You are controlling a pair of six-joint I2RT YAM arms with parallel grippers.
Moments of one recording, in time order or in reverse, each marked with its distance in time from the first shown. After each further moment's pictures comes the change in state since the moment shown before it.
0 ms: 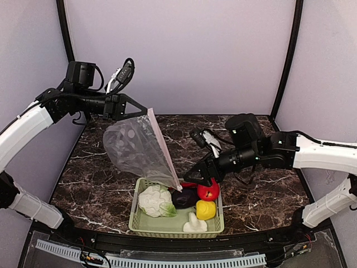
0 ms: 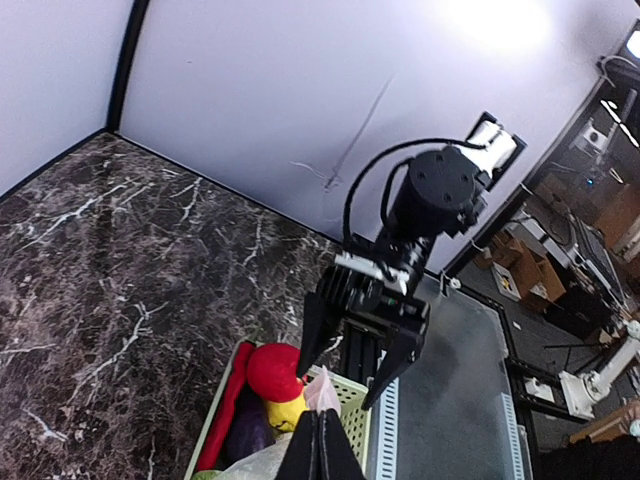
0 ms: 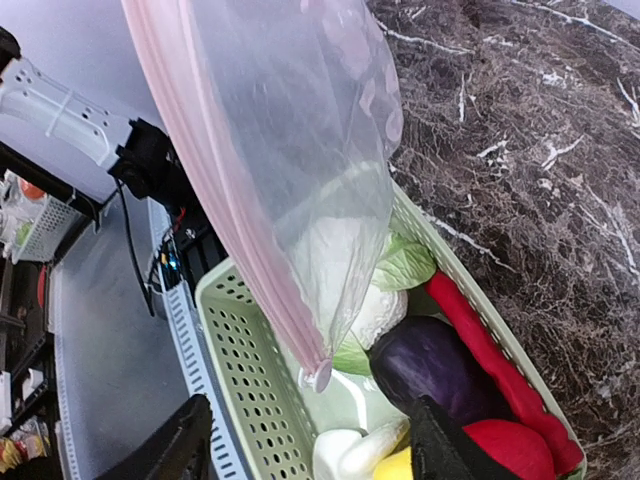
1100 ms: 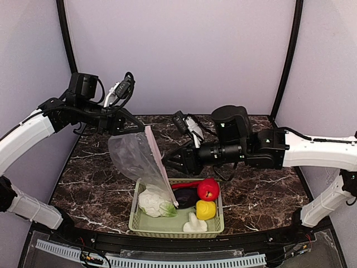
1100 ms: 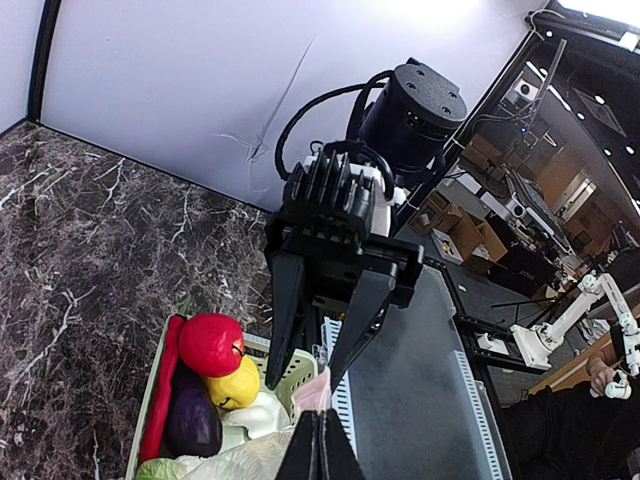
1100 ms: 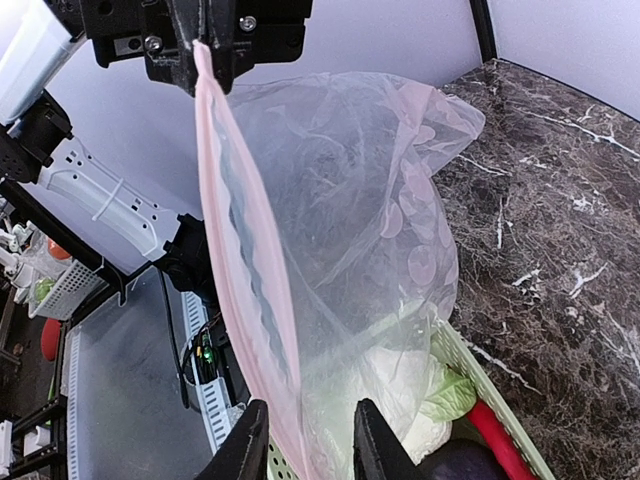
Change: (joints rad) left arm 0.000 -0.053 -0.158 0.021 0.227 0.089; right arm 0.115 0.085 0.150 0.185 0.136 0.053
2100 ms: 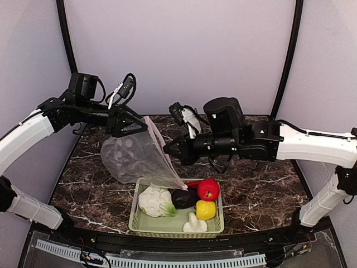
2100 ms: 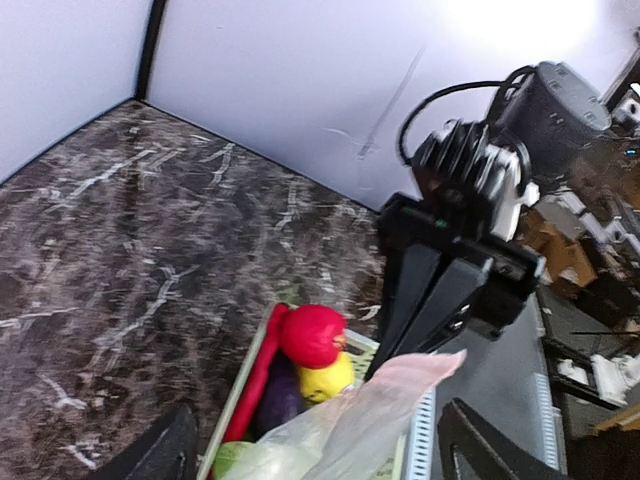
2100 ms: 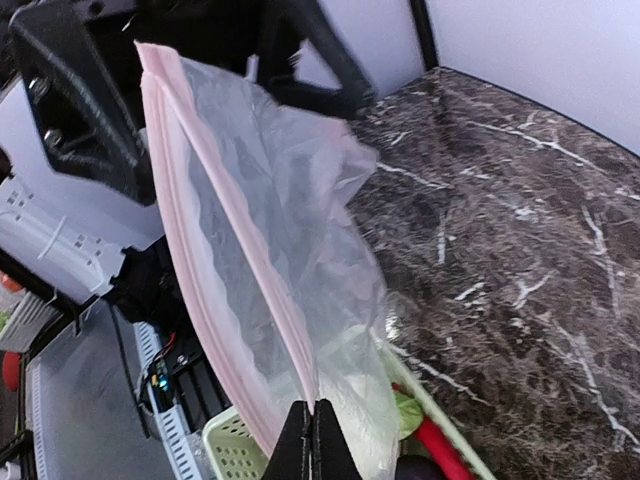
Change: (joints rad) left arm 0.000 -0.001 0.003 -0.019 -0.243 0.012; right arm -0.016 0.076 0.104 -0.061 0.101 -0.011
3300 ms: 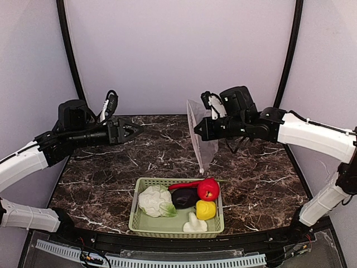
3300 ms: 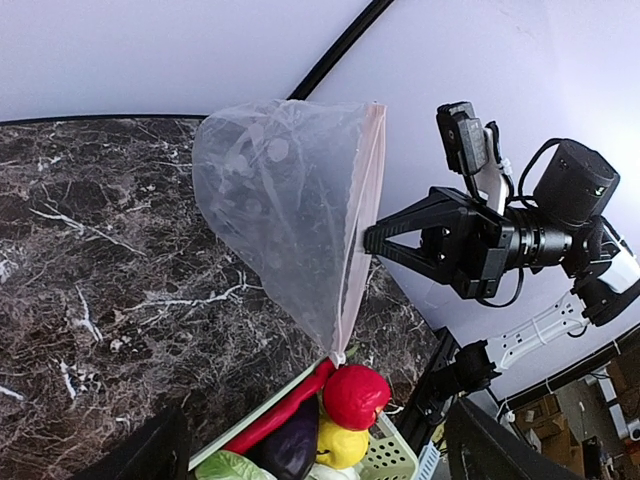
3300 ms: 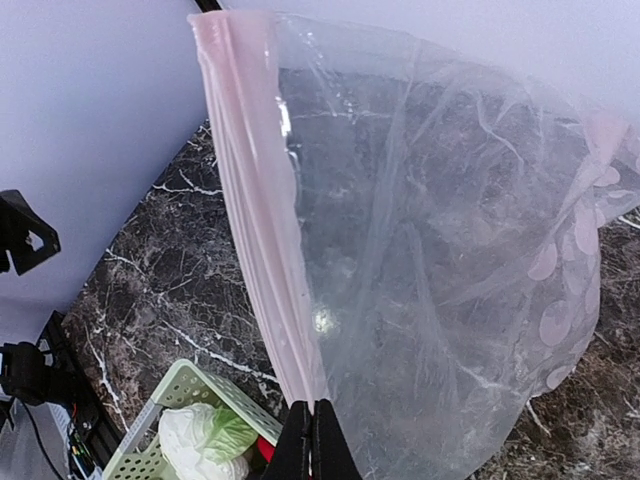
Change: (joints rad) left arm -0.050 -0.246 -0.414 0.399 -0.449 -0.536; right arm -0.291 -0.009 0.008 -0.148 0.102 0.055
